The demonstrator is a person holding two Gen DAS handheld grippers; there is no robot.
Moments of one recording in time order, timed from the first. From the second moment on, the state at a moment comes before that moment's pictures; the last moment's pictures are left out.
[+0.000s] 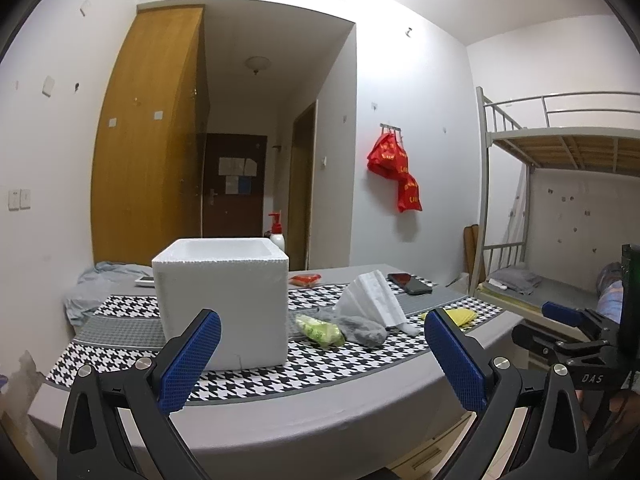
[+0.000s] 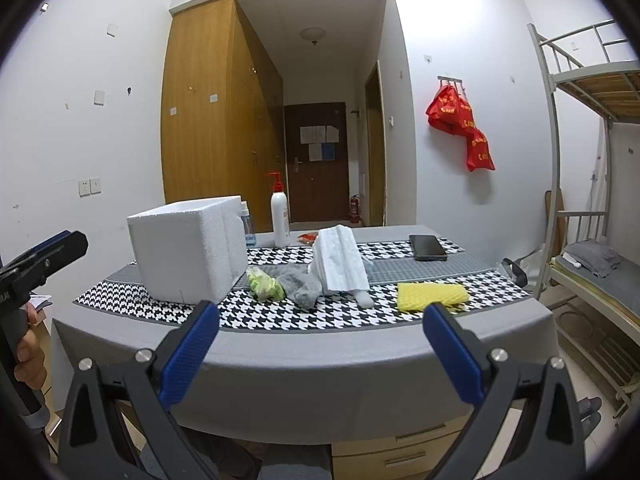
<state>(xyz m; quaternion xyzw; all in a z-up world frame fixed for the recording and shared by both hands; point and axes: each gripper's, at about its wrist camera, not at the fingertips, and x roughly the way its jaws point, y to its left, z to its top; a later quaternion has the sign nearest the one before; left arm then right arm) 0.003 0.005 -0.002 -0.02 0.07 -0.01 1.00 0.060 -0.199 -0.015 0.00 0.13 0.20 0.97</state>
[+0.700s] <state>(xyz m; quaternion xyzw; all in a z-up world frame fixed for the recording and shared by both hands) 0.006 0.004 0.002 -0.02 0.08 0.01 1.00 0.059 -0.202 -0.011 0.00 0.12 0.20 0.97</state>
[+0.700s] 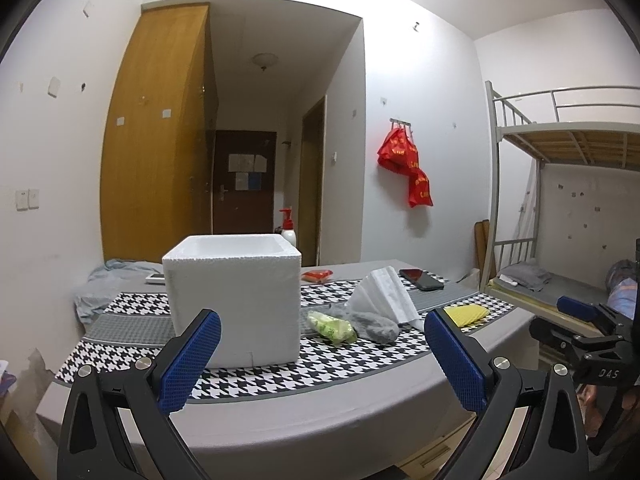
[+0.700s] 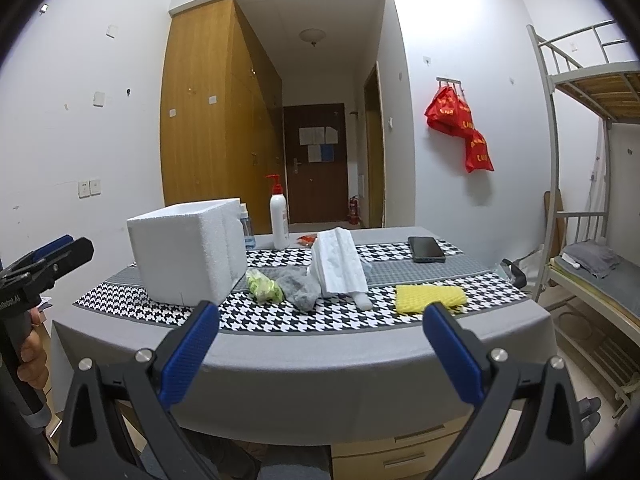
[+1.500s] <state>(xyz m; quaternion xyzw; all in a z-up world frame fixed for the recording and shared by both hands) 0.009 0.003 0.002 -0.02 0.08 0.01 1.00 0.058 -0.203 -0.008 0.00 0.12 0.20 0.97</state>
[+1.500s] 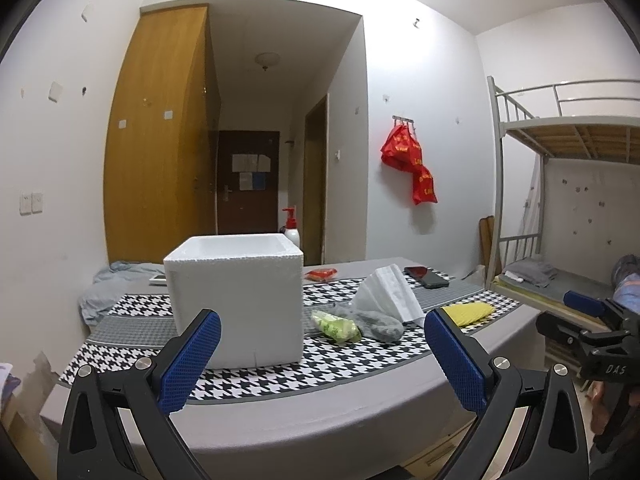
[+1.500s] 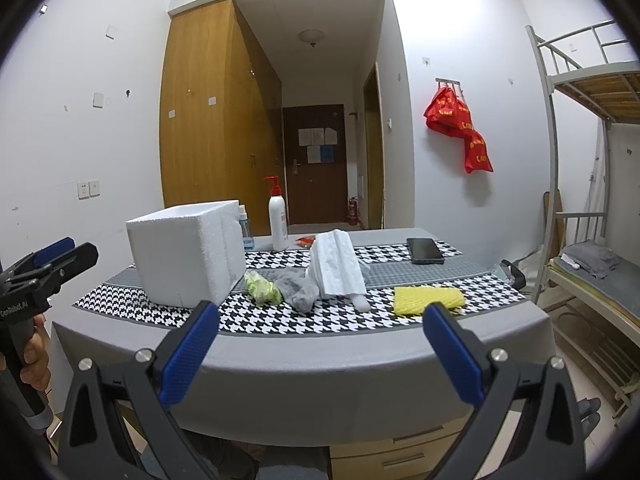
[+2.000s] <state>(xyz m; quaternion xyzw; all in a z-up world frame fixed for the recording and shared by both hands) 0.038 0.006 0.002 -0.06 0.12 -0.02 0.99 0.078 -0.208 -0.012 0.00 0.13 0.18 0.97</state>
